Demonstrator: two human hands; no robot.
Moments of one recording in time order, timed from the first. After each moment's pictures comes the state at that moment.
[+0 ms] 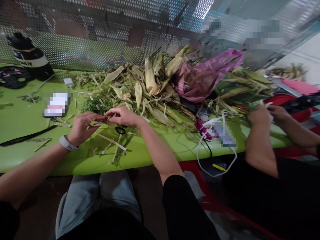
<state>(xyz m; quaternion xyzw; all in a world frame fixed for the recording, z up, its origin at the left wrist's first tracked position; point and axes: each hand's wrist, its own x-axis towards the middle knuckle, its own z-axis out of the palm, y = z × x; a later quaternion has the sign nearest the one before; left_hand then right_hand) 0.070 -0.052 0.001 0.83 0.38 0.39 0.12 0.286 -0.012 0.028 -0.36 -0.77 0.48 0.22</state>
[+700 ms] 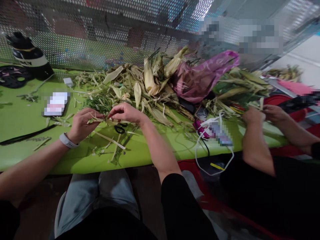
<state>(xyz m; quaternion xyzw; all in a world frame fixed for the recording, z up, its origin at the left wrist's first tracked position) 0.070 -0.045 0.000 0.82 0.37 0.43 0.10 0.300 -0.003 0.029 -0.32 -0.75 0.53 0.23</state>
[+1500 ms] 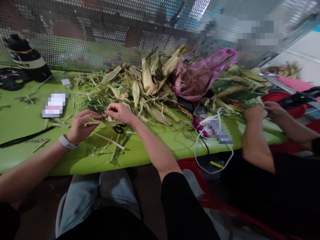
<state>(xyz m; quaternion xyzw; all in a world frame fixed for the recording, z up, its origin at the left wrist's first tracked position) 0.072 -0.042 -0.005 0.82 0.34 0.46 0.10 0.278 -0.005 0.018 -0.37 -0.74 0.45 0.33</state>
